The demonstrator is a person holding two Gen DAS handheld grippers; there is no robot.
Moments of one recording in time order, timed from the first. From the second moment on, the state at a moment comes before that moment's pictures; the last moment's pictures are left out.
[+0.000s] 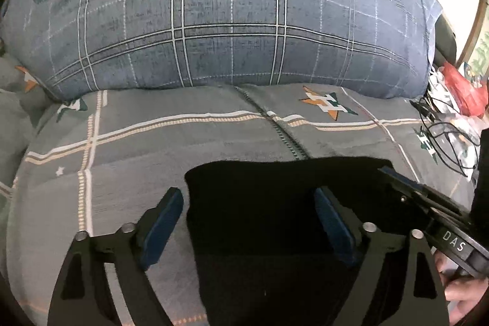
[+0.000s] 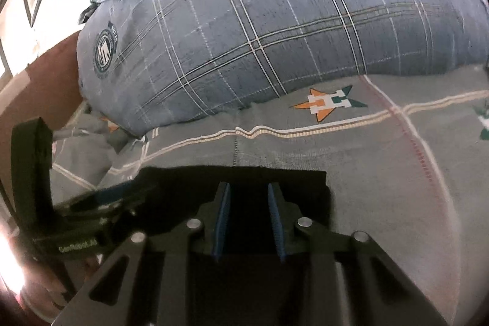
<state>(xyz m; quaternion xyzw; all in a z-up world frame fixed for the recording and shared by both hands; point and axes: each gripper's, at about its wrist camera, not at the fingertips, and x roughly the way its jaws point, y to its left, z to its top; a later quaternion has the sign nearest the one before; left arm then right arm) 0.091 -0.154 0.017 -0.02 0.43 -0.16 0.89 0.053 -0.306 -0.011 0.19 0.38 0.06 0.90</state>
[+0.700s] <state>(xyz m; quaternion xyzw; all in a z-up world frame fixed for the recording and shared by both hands) 0.024 -0.135 0.023 -0.02 0.43 -0.15 0.89 -0.028 -0.282 0.005 0.11 0.42 0.01 0.90</state>
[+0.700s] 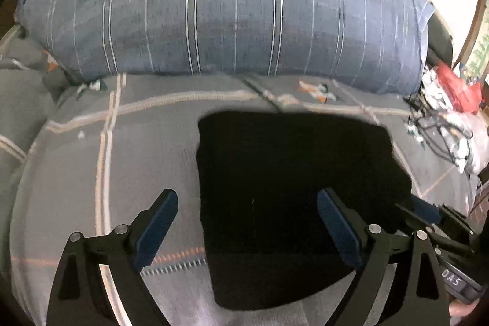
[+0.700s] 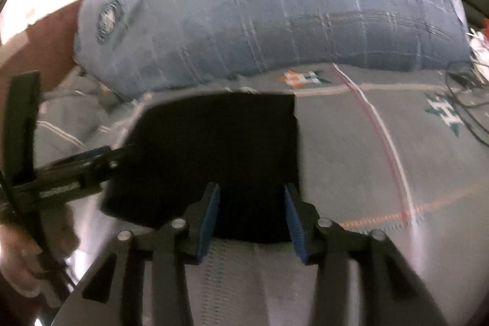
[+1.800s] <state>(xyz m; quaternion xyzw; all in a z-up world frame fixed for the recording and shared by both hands) -0.061 -0.122 0.070 0.01 0.34 -0.11 0.93 -0.059 -0.265 0.063 0.14 0.34 0.04 0.93</state>
